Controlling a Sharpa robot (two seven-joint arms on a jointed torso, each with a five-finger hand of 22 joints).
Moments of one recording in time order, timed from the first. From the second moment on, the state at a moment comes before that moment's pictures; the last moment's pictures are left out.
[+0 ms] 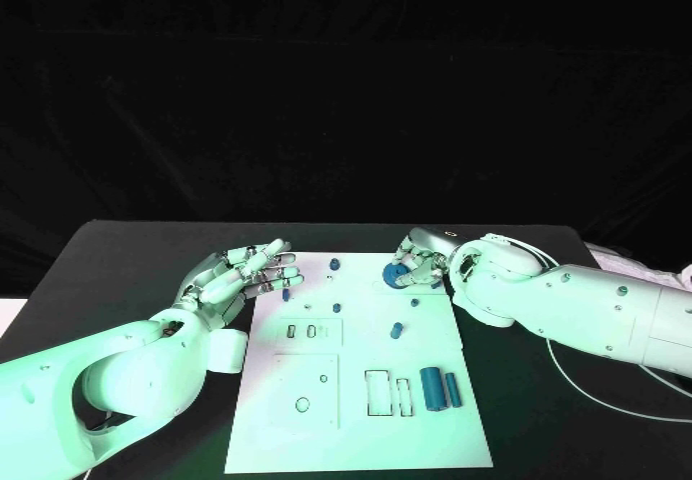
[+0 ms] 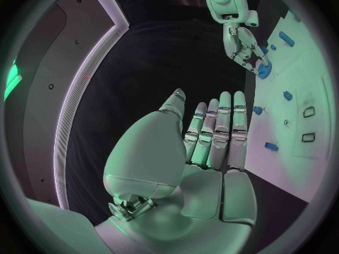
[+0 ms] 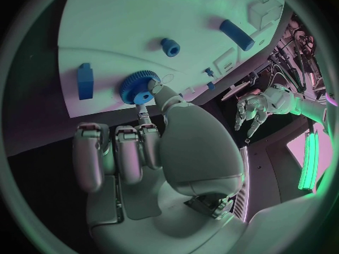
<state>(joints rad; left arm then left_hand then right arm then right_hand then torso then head) 1.16 -0.95 -0.02 1.80 0.15 -0.41 0.46 1.42 0.00 0.03 0.17 0.14 0.95 0.22 0.11 0.07 1.03 0.17 0.08 0.07 1.07 0.13 0.17 0.13 0.17 0.95 0.24 0.22 0.09 1.23 -0.81 -0.03 1.43 -1.43 -0.28 -0.27 1.35 -0.05 0.25 -0.04 0.24 1.04 0.14 0.12 0.07 1.46 0.04 1.45 1.31 1.46 -0.03 1.53 1.31 0.05 1.46 0.08 1.49 1.31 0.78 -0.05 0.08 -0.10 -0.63</state>
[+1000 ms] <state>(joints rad) 1.16 -0.95 -0.02 1.81 0.15 -0.40 0.45 1.42 0.00 0.03 0.17 0.14 0.95 0.22 0.11 0.07 1.03 0.17 0.08 0.07 1.07 0.13 0.17 0.13 0.17 0.95 0.24 0.22 0.09 1.22 -0.60 -0.03 1.42 -1.50 -0.38 -0.27 1.30 -0.04 0.27 -0.03 0.27 1.04 0.14 0.12 0.07 1.47 0.04 1.45 1.31 1.47 -0.03 1.53 1.31 0.05 1.47 0.08 1.50 1.31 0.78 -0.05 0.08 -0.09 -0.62</state>
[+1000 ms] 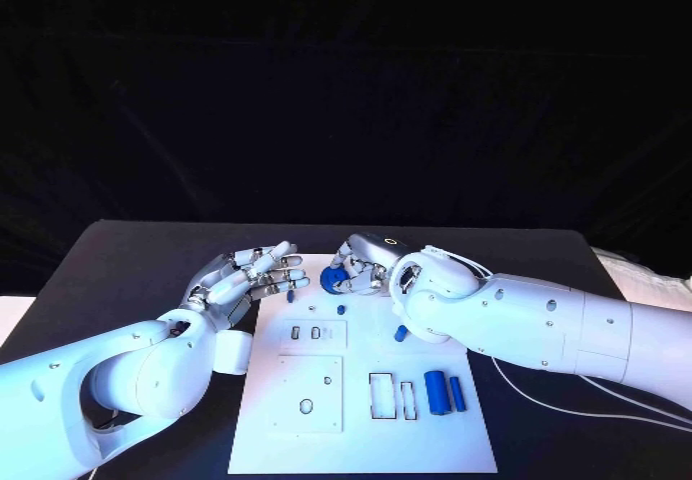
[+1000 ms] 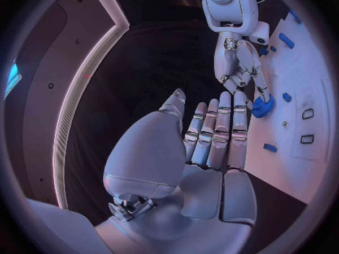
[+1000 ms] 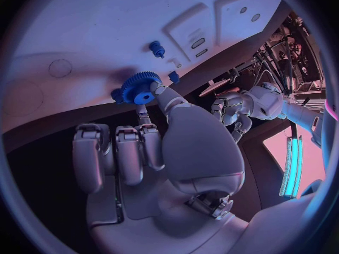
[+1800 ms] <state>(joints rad) 1.16 -0.95 -0.02 1.80 0.15 -0.40 0.45 1.42 0.00 0.03 0.16 0.13 0.95 0.22 0.10 0.07 1.03 0.17 0.08 0.07 1.07 0.13 0.17 0.13 0.17 0.95 0.24 0.22 0.09 1.20 -0.55 -0.03 1.35 -1.51 -0.37 -0.28 1.25 -0.09 0.26 -0.01 0.22 0.90 0.17 0.06 0.06 1.44 0.08 1.34 1.31 1.46 -0.01 1.54 1.31 0.04 1.47 0.09 1.50 1.31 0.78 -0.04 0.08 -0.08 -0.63</state>
